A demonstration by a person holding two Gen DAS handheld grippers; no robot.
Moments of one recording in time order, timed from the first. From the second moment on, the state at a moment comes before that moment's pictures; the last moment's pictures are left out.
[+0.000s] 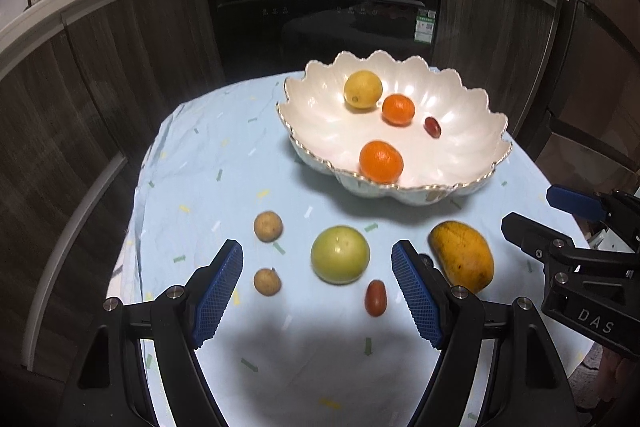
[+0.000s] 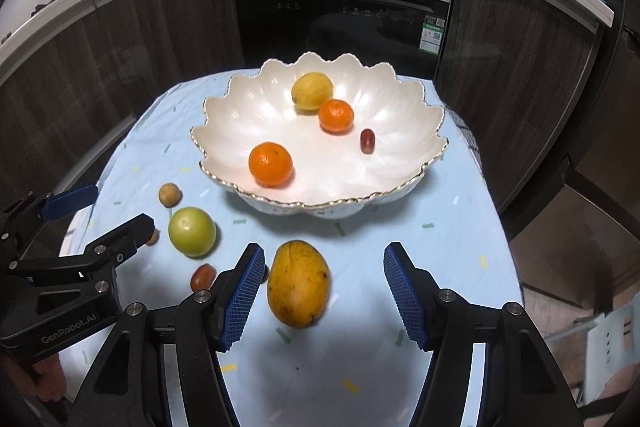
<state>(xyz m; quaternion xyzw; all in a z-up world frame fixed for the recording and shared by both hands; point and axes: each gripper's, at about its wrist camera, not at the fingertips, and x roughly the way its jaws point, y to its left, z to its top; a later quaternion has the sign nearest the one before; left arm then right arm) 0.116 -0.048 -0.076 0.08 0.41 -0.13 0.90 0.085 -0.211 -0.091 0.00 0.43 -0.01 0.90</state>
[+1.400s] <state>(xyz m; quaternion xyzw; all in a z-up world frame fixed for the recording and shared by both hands) 0.117 -0.082 -0.147 0.11 0.47 -0.18 0.86 0.107 -0.208 -0.147 0.02 0.49 0.03 0.87</state>
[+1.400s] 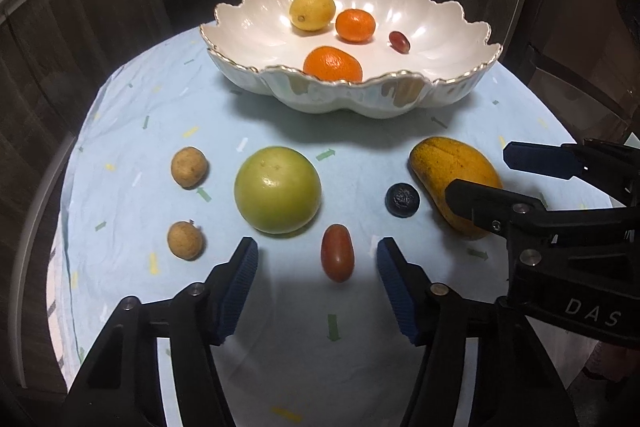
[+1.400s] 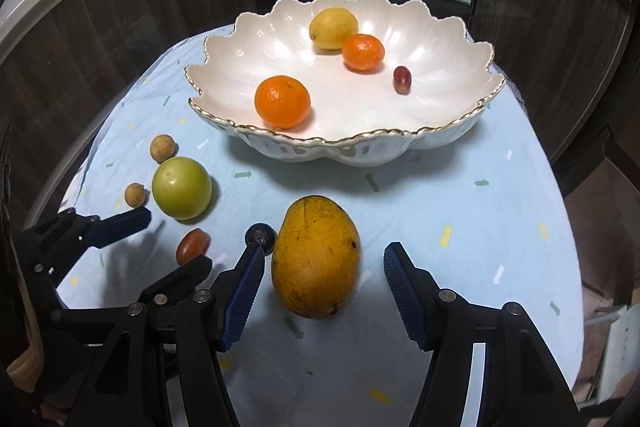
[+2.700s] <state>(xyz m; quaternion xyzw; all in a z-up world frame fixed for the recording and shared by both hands) 0.114 -0.089 -0.152 0.11 0.46 -0.20 0.86 0.117 -0.204 -0.167 0.03 0.50 0.04 0.86</state>
